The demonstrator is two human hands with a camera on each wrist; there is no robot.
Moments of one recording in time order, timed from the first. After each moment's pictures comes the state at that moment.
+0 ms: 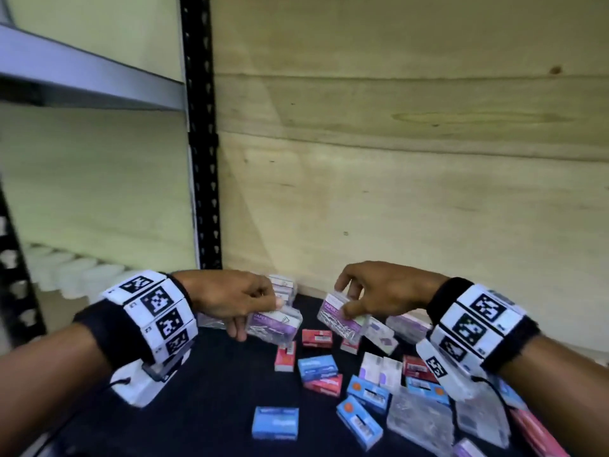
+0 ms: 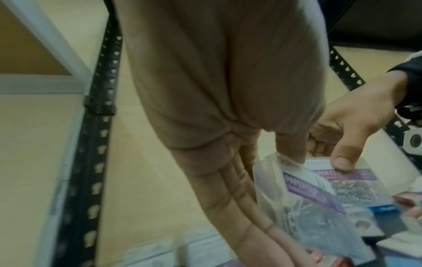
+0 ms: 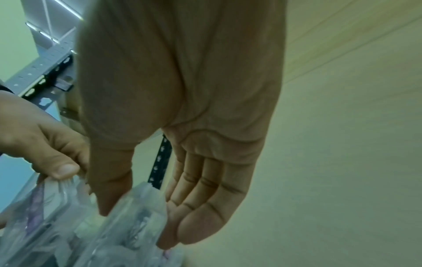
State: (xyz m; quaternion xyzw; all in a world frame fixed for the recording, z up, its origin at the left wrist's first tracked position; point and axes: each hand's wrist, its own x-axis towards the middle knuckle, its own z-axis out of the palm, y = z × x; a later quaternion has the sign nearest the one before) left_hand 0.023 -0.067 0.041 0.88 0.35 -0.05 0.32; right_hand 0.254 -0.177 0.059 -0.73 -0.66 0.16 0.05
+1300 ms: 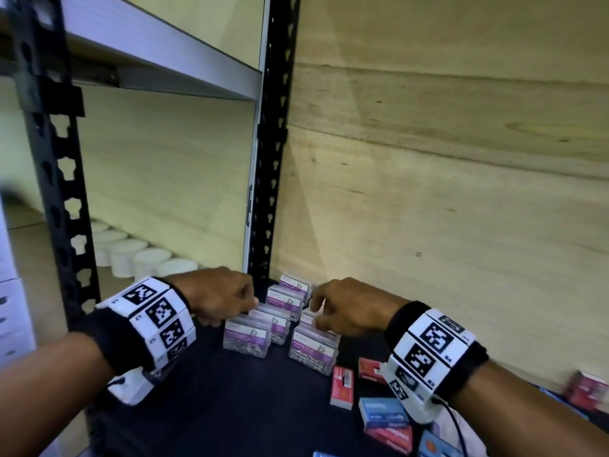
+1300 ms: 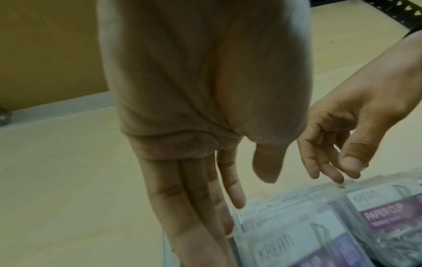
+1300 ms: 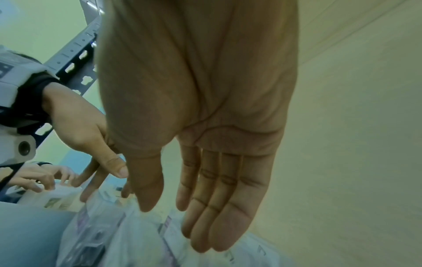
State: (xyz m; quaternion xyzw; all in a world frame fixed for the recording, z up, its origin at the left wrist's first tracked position) left_hand -0.058 0.012 0.015 0.86 0.48 -0.03 0.18; right_hand 0.160 -0.070 0.028 -0.67 -0.73 0.11 -0.02
